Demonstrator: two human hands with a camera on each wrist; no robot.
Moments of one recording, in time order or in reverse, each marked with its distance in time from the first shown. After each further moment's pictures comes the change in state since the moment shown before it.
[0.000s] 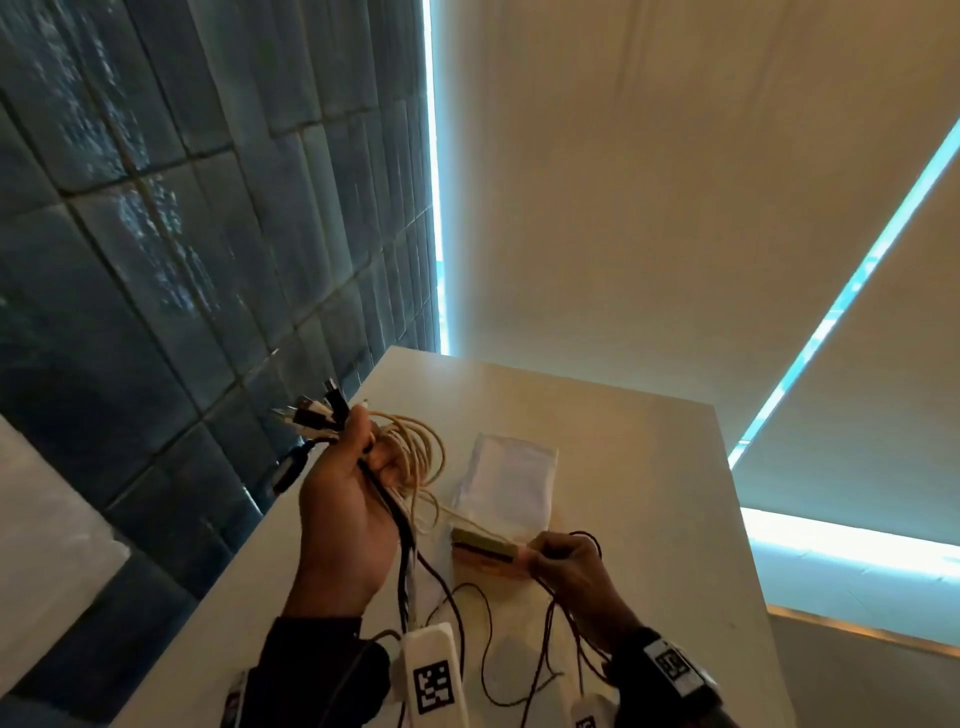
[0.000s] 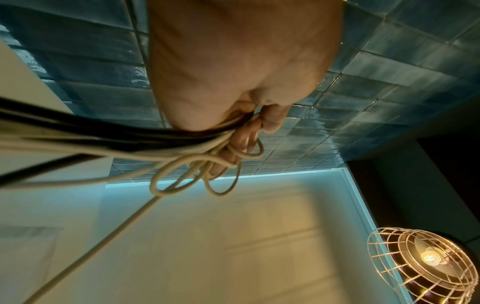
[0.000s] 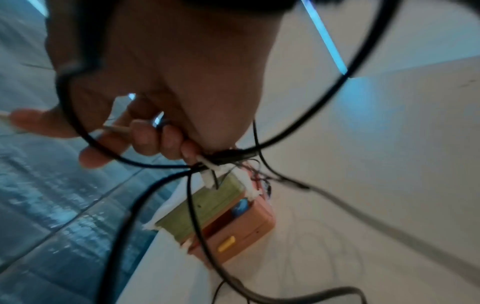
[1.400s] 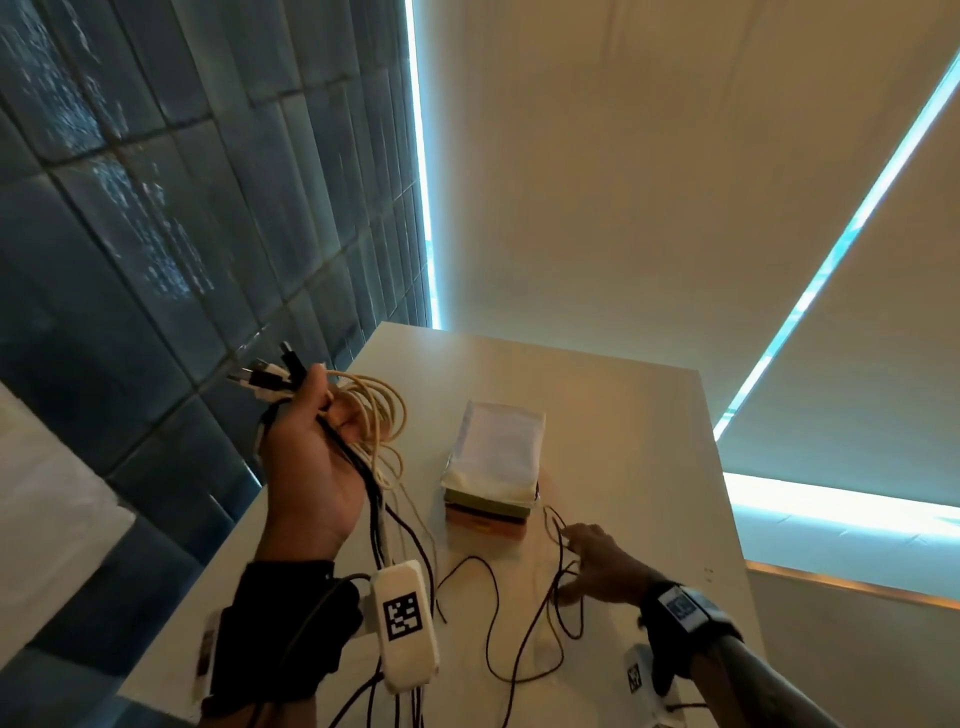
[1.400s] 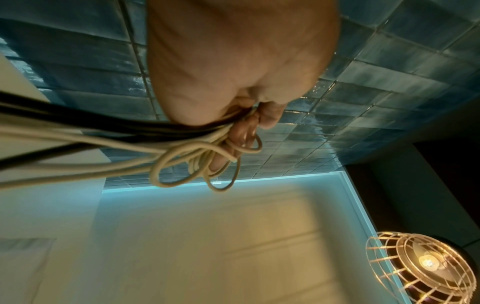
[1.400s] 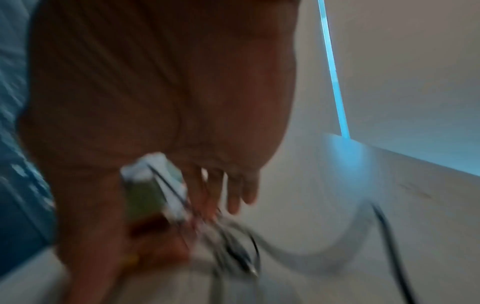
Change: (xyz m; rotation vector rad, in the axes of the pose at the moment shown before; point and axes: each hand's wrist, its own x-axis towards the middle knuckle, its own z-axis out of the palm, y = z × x) left_hand -0.004 0.015 -0.006 0.070 0.123 0.084; right_hand -0.011 0.046 -0.066 -0.982 -0.251 0.406
